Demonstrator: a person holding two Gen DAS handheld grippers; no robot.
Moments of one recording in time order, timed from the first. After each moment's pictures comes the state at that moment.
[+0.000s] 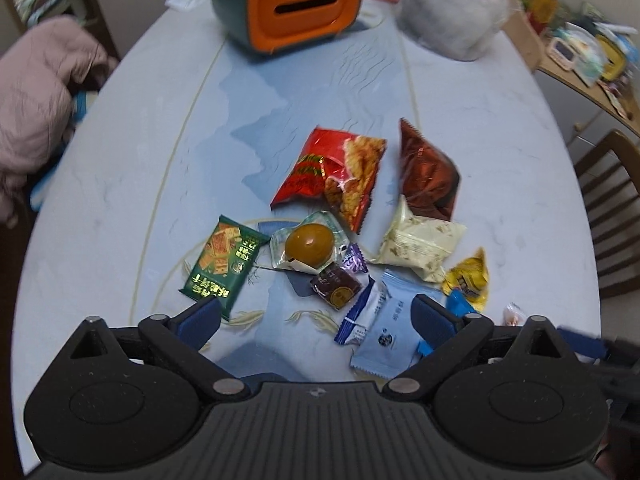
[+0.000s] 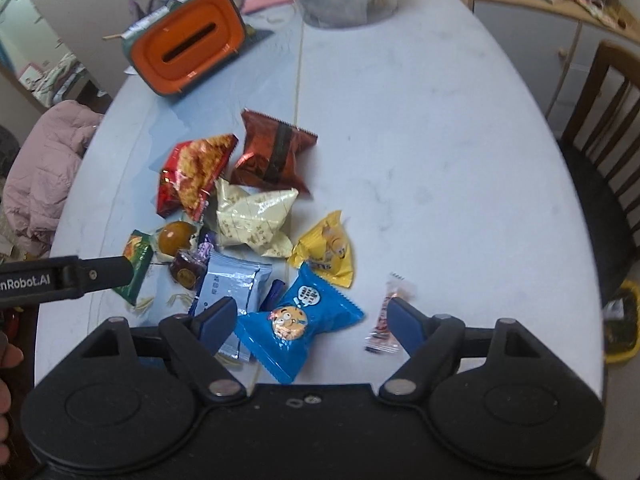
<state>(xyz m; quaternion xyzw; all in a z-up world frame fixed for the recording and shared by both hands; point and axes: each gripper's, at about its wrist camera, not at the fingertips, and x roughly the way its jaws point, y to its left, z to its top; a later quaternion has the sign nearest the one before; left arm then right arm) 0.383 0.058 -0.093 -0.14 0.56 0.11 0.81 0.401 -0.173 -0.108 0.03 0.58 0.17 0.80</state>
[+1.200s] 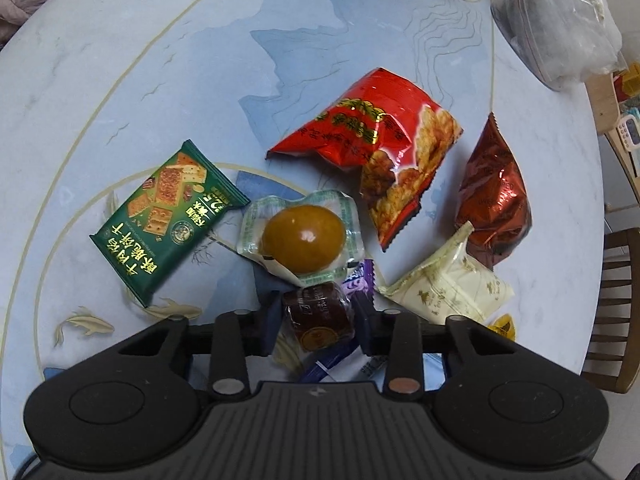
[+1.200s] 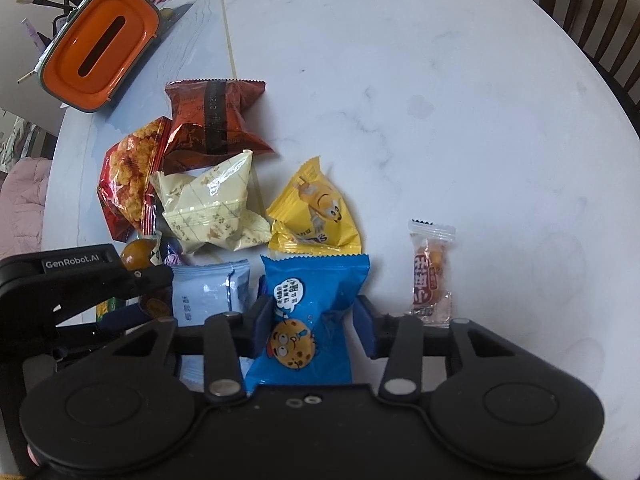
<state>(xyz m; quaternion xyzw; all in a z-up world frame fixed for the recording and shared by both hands) 0.423 0.084 -0.186 -0.31 0.58 0.16 0.73 0.419 -0.167 -0.175 0.14 0.63 0.10 0.76</state>
